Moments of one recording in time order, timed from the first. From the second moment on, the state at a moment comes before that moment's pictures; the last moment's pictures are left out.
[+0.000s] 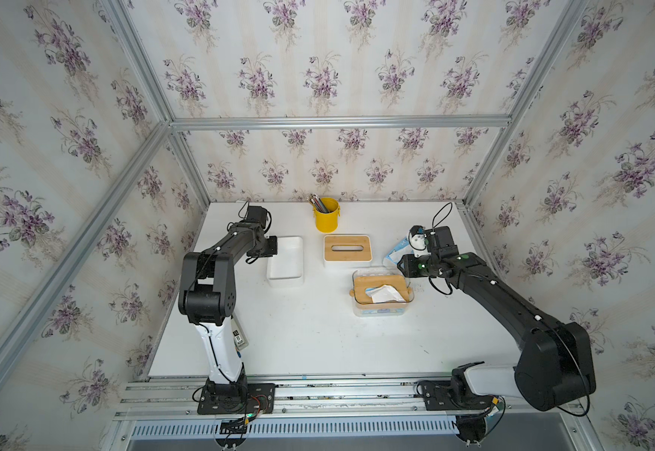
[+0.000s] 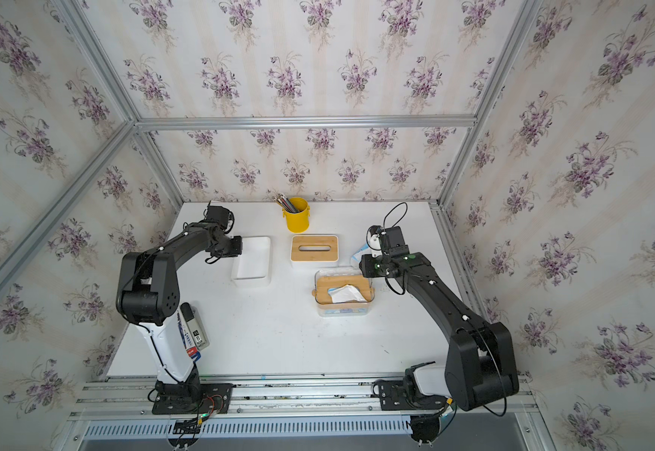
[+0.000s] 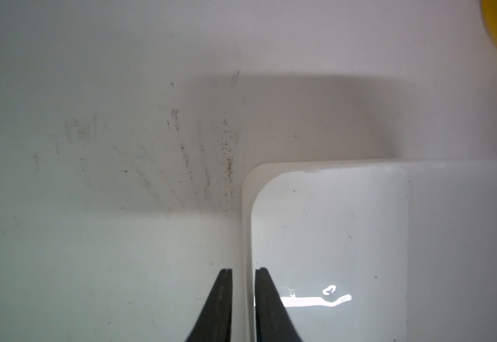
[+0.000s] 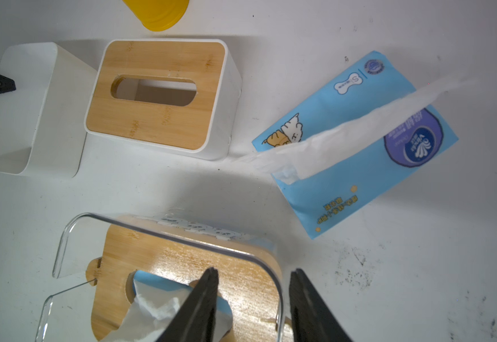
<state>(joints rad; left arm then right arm) -0.05 1.98 1.43 -0.61 0.02 -0.10 0.29 1.36 0.98 -0.56 -0.18 0.17</state>
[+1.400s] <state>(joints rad) -0.33 1.99 1.47 -0.87 0.40 1.07 0.28 1.44 1.12 -0.44 -0.13 0.25</state>
